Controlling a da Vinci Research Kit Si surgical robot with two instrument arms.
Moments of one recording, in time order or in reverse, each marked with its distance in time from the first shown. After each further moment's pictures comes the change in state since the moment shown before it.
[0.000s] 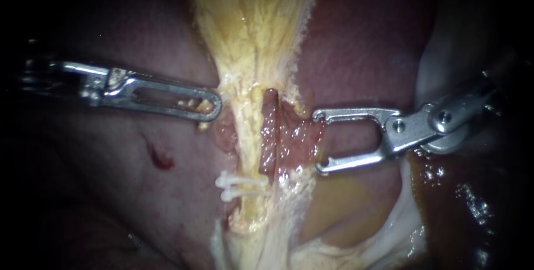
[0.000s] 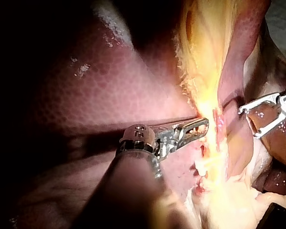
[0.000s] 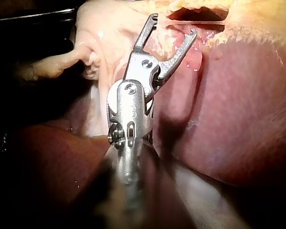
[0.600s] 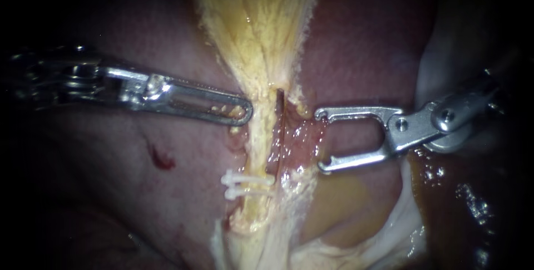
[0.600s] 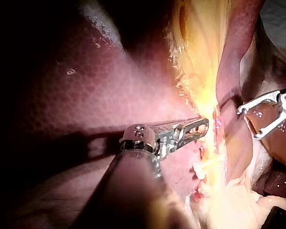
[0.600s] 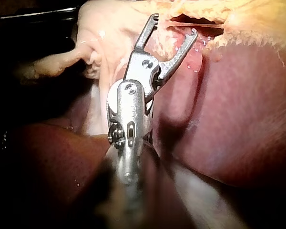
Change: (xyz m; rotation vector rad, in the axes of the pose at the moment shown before) right arm 0.000 0.000 0.000 0.000 0.002 -0.004; left arm 0.001 0.001 0.004 -0.002 0.029 0.009
